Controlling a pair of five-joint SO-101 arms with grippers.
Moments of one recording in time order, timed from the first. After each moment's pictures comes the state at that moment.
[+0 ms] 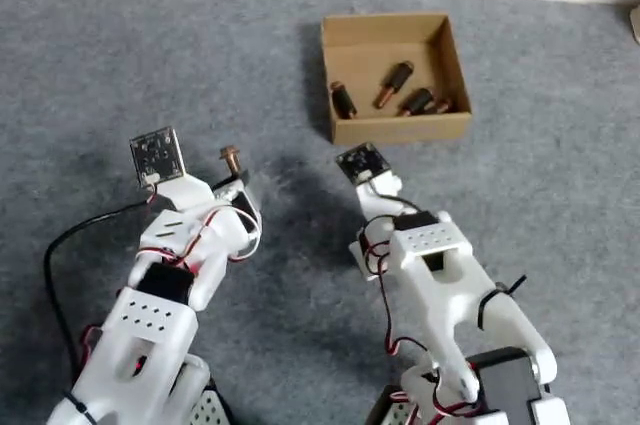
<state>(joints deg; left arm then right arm) 8.8 -55.4 75.4 21.4 37.6 -20.7 -11.1 55.7 40.5 17.6</state>
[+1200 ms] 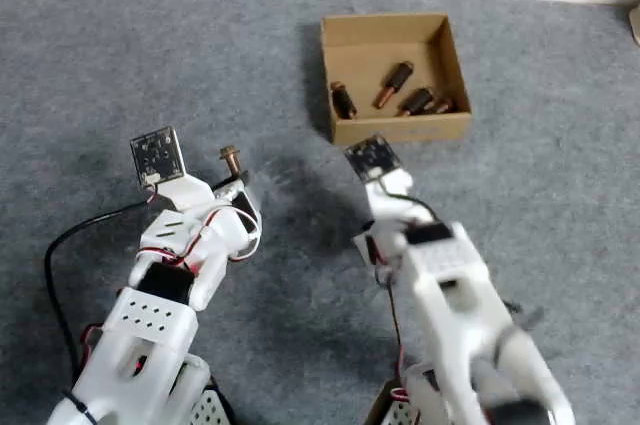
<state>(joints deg) 8.8 -55.4 75.4 21.4 37.6 -20.1 -34.3 62.7 41.2 17.3</state>
